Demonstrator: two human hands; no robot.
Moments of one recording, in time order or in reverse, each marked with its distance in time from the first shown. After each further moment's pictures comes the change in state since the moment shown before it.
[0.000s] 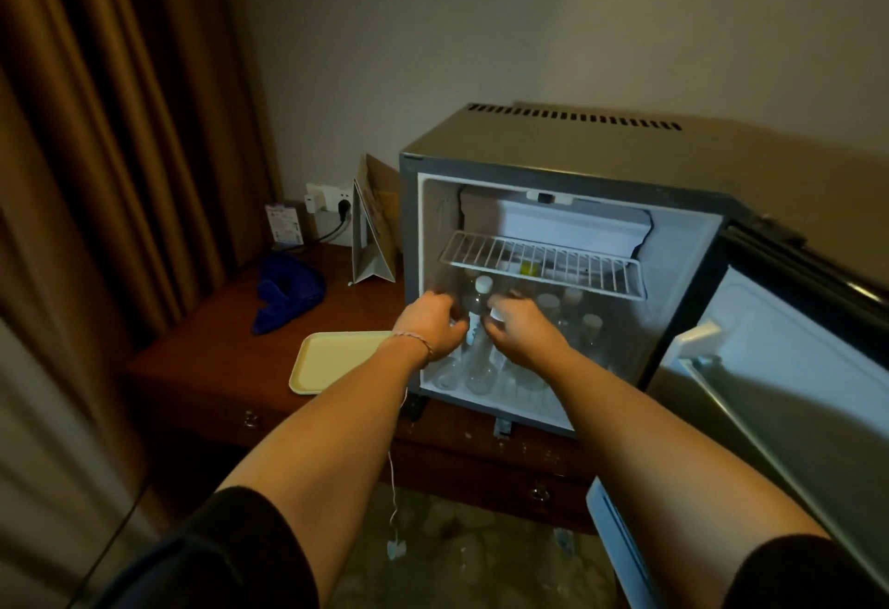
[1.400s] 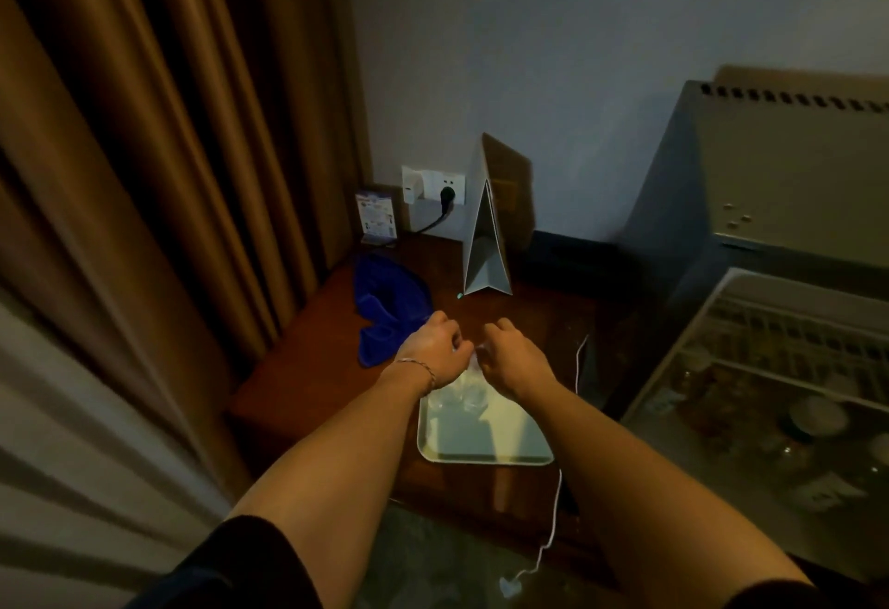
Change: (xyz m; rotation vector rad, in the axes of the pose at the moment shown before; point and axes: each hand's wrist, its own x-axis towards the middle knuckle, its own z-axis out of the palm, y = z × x) left_hand 0.103 -0.285 -0.051 0.010 -0.134 -0.155; right_hand 0.216 -0.178 0.166 -0.039 -0.180 0.036
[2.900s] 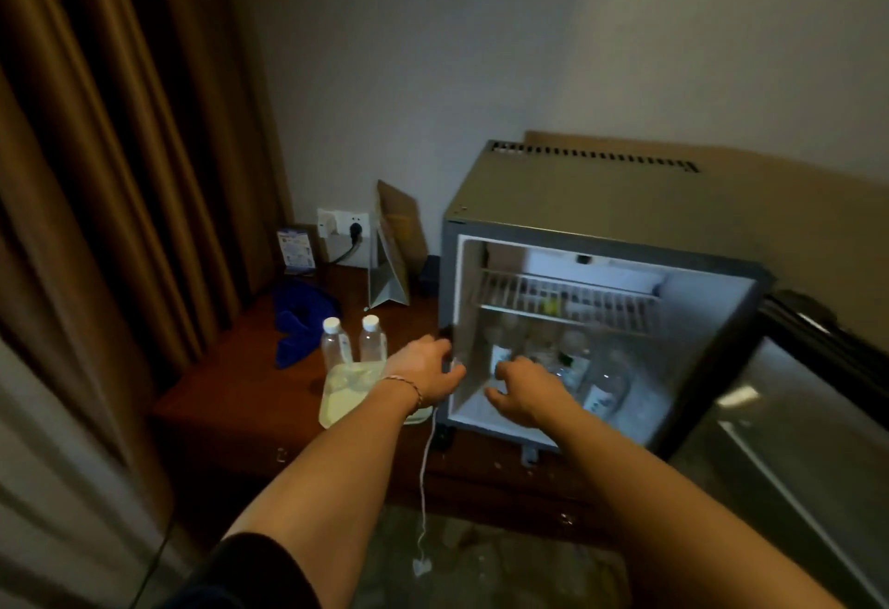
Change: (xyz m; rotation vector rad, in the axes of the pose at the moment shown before) left_hand -0.148 0.211 0.011 0.083 -0.026 0.160; right_hand -0.249 0.117 -0.125 -0.232 -0.124 0.173
